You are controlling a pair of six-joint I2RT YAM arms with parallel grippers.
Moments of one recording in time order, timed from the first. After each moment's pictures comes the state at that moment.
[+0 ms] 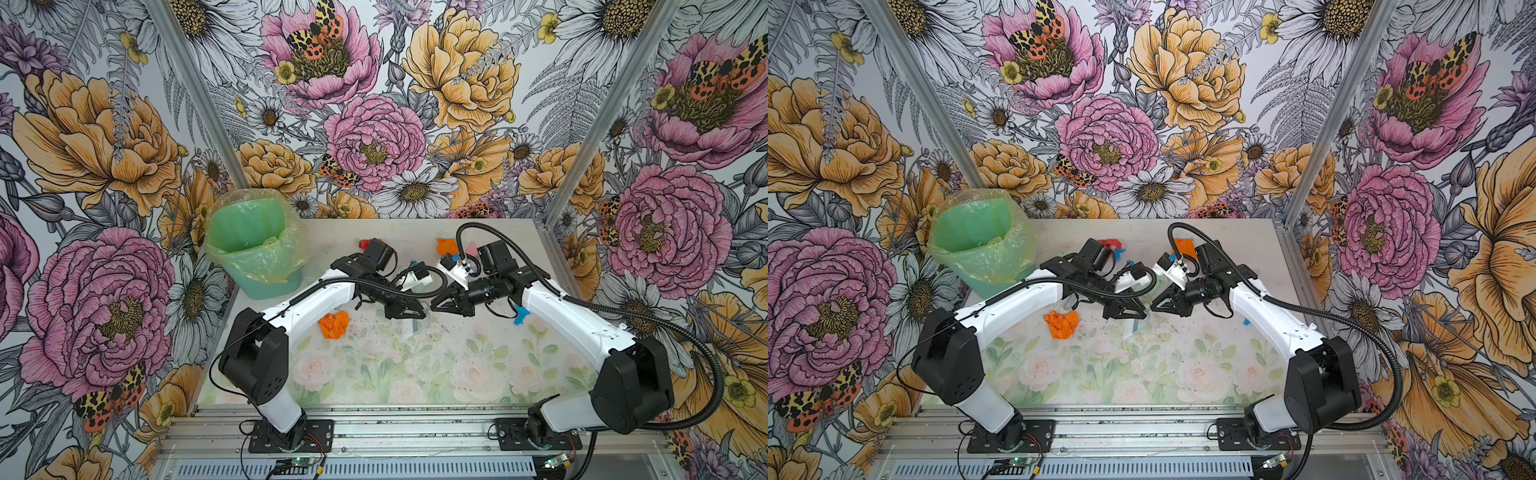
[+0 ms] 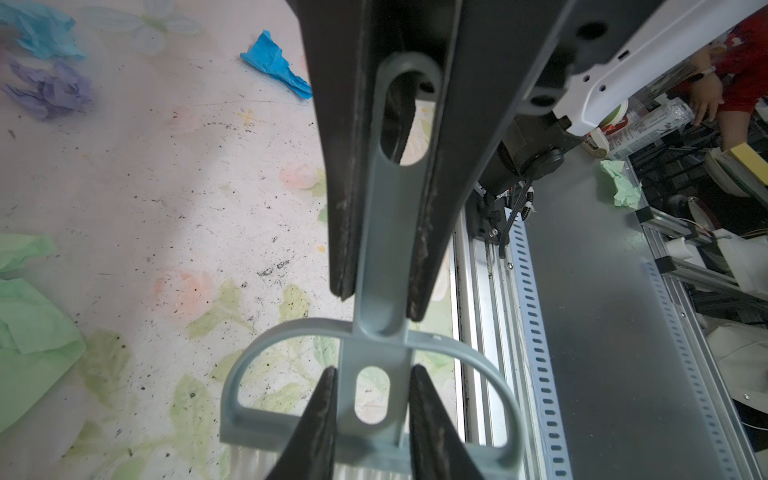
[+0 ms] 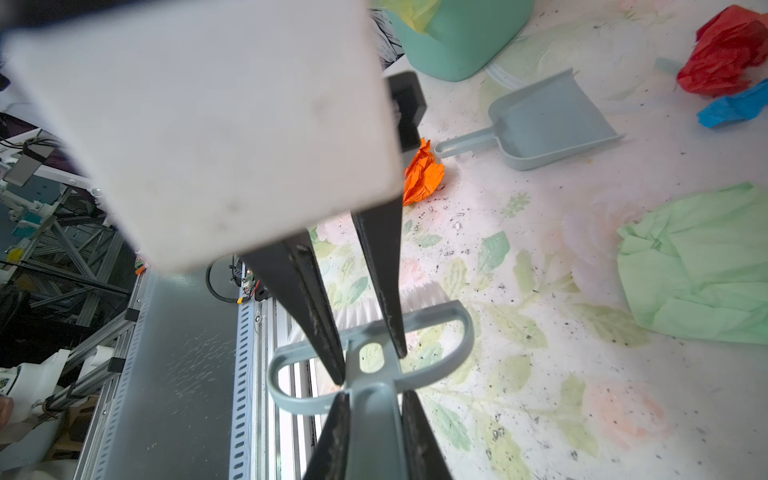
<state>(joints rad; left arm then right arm) -0.60 1.64 1.31 -0.71 0.83 0.47 0.37 1.43 1.13 -0.72 -0.98 -0.36</state>
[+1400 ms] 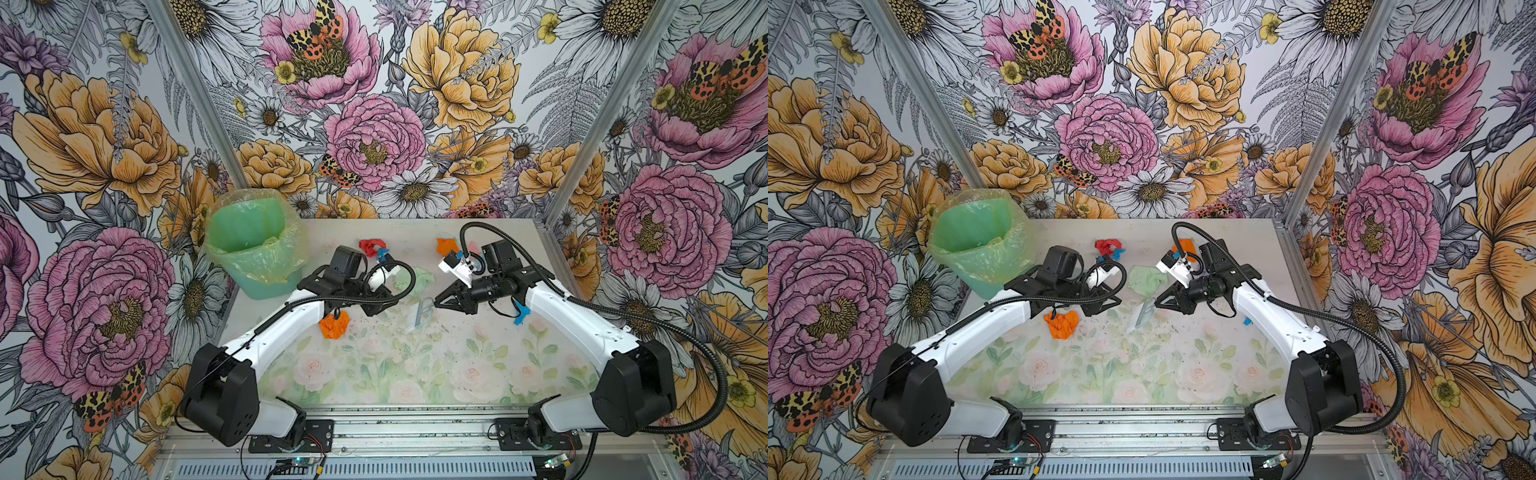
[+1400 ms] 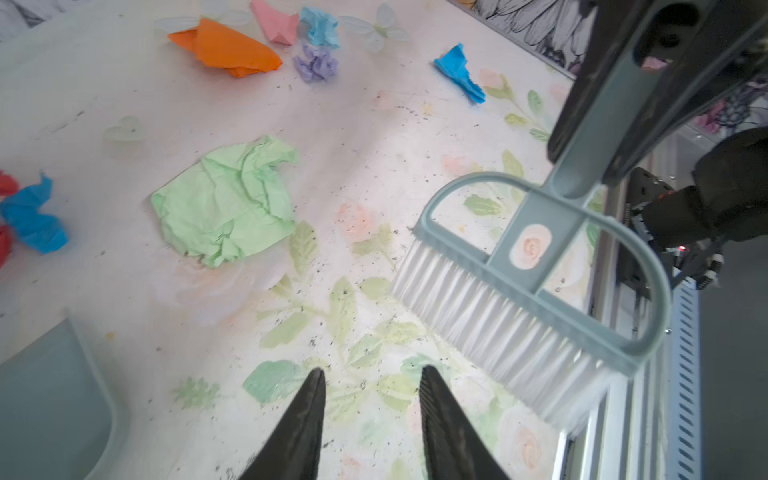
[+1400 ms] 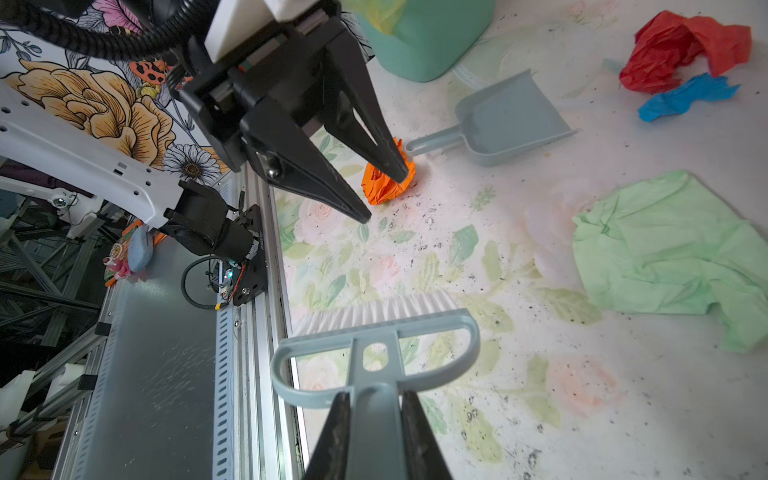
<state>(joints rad) -0.47 1.36 1.02 -0.47 0.48 0.24 0.34 1.42 1.13 -0.72 -0.91 -0.35</state>
